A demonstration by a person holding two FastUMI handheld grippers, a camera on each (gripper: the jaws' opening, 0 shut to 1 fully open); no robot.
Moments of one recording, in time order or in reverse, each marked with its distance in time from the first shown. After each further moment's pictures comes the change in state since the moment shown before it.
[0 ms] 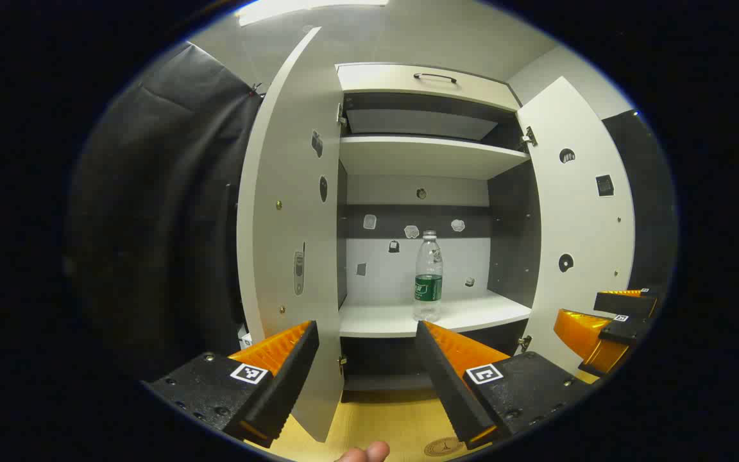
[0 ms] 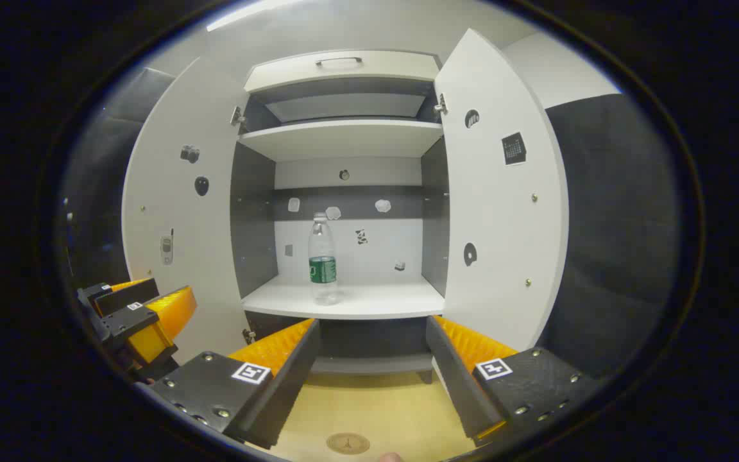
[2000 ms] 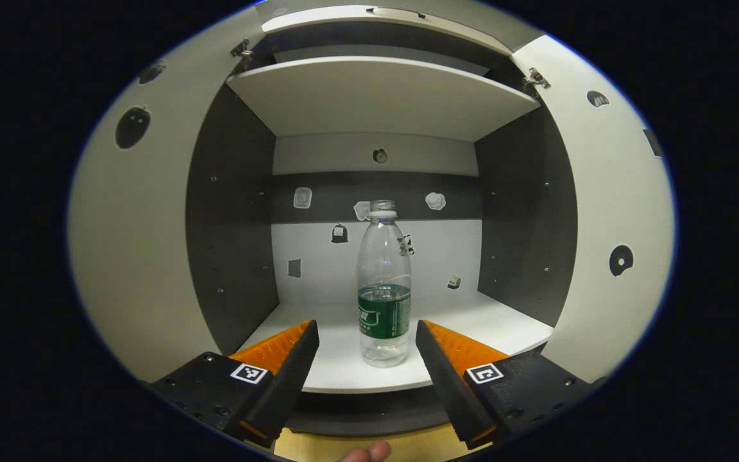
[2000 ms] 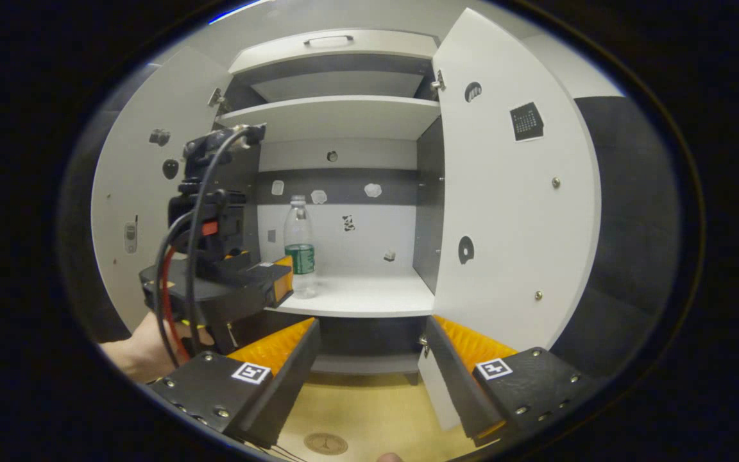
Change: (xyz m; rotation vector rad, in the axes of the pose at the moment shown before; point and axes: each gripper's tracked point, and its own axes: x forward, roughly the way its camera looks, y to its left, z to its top) left arm 0.228 -0.108 -0.036 0.006 0.081 -0.135; right arm 0.050 -0.031 -0.014 -0.041 0.080 -0.025
